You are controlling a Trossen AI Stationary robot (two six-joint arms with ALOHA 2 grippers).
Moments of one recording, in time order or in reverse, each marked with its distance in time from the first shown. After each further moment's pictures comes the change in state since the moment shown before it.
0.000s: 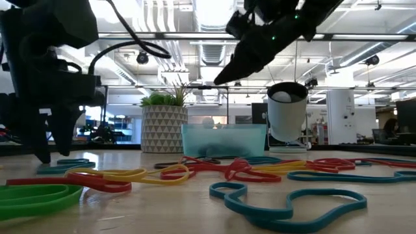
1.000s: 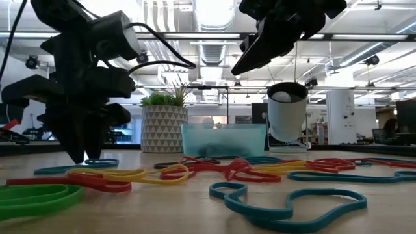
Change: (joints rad) left arm 0.253 0.036 0.002 0.267 0.350 0.141; right arm 0.207 -0.060 0.000 -0.181 0.007 0.113
